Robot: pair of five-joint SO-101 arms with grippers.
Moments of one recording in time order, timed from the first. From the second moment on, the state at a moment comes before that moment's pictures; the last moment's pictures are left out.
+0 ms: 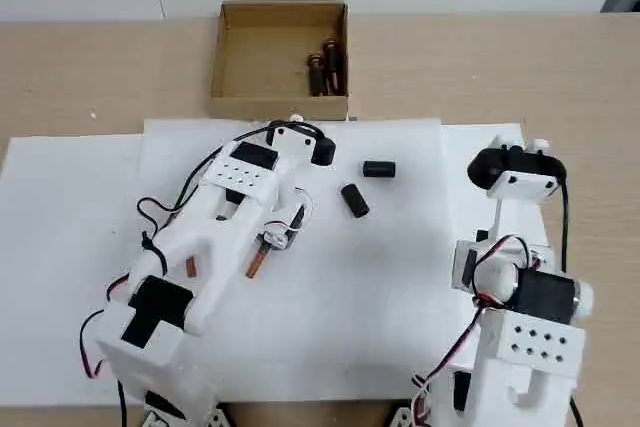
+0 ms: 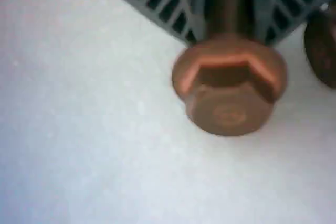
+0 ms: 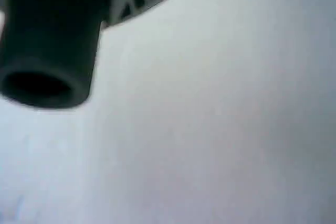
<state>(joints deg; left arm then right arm) 16.8 13.5 14.8 75.9 0.1 11.2 -56.4 48.5 80.3 5.4</state>
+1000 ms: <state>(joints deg) 23.2 0.7 -19.6 99.5 0.0 11.2 -56.5 33.0 91.3 5.4</state>
